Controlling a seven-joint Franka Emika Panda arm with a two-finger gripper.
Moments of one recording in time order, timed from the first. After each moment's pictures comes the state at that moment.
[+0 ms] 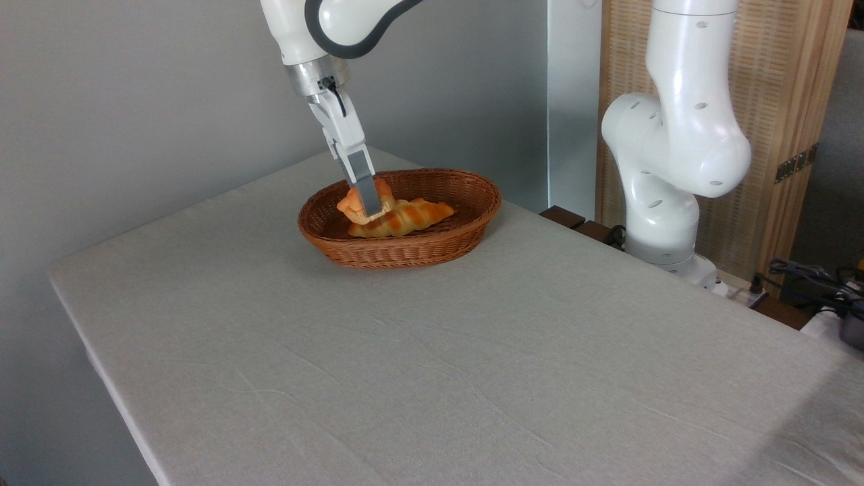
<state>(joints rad) -0.26 -0.08 -0.46 -2.04 -0.02 1.82 0.37</state>
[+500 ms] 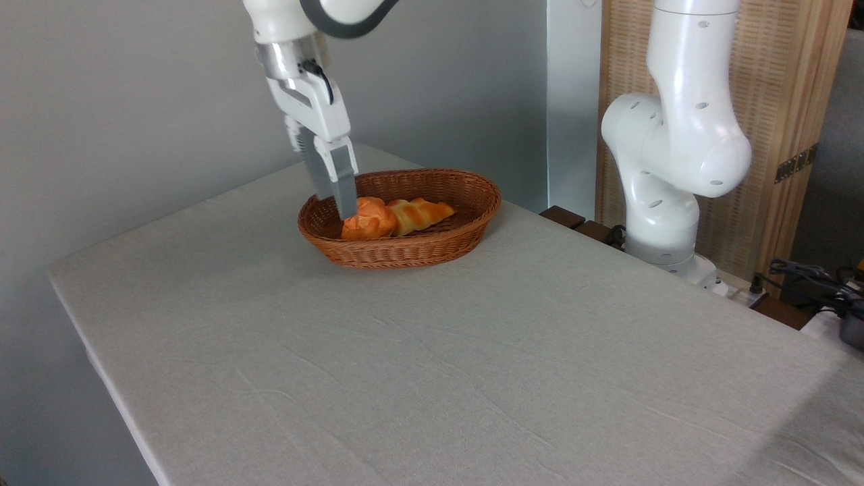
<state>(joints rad) -0.25 -0.10 -0.27 -1.92 -0.02 1.81 0.38</state>
